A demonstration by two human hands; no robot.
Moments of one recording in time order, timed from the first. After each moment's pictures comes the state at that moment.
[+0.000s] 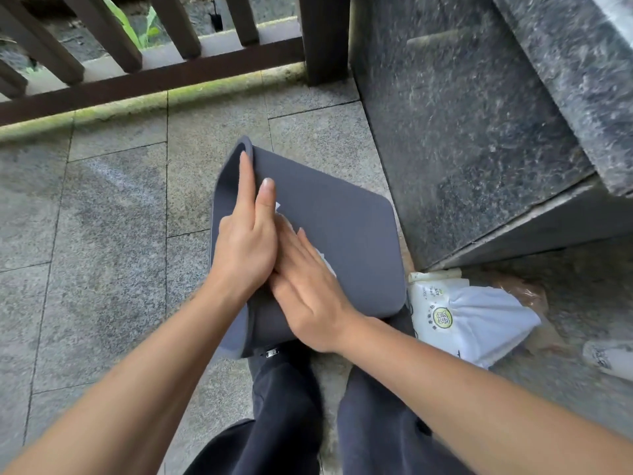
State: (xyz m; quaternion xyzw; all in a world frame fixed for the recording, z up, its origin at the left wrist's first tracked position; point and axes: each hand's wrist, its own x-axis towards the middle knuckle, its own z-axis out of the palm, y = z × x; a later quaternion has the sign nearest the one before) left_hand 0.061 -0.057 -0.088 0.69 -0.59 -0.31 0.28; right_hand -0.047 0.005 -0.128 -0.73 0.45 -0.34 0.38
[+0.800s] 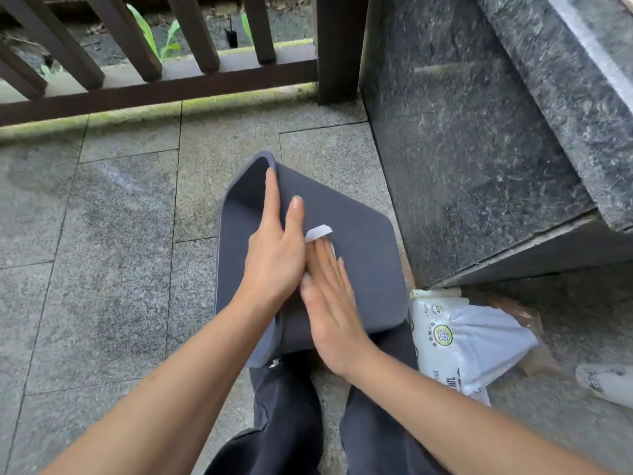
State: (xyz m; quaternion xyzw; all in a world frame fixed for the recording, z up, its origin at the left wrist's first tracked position) left_hand 0.043 -0.048 -0.068 0.69 -0.52 -0.39 0.30; right_hand -0.051 0.026 -0.118 -0.63 0.57 -0.30 0.44
